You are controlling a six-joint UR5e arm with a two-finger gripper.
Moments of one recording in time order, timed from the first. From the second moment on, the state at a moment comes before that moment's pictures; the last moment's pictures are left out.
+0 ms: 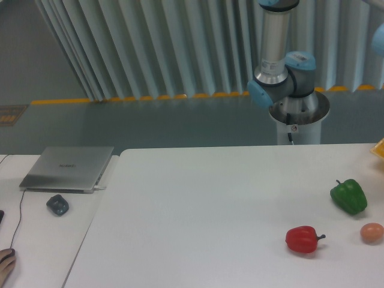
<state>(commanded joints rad) 2.67 -1.71 -1.56 -1.45 1.50 1.83</state>
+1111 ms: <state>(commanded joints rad) 2.41 -1.70 -1.61 -1.36 1.51 1.51</state>
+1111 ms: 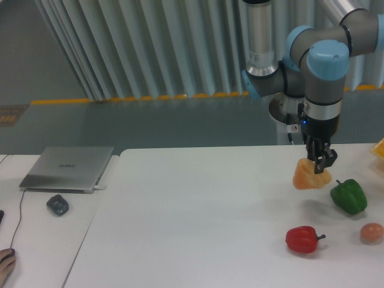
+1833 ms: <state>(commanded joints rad) 2.48 -1.72 -1.55 -1.34 1.52 1.60</state>
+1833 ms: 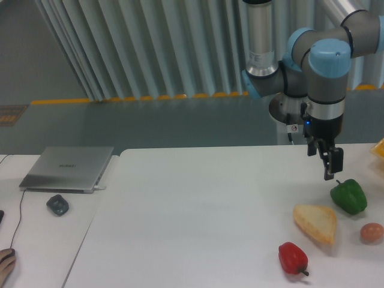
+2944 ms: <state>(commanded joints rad) 2.62 -1.80 -1.48 -1.35 1.56 1.99</state>
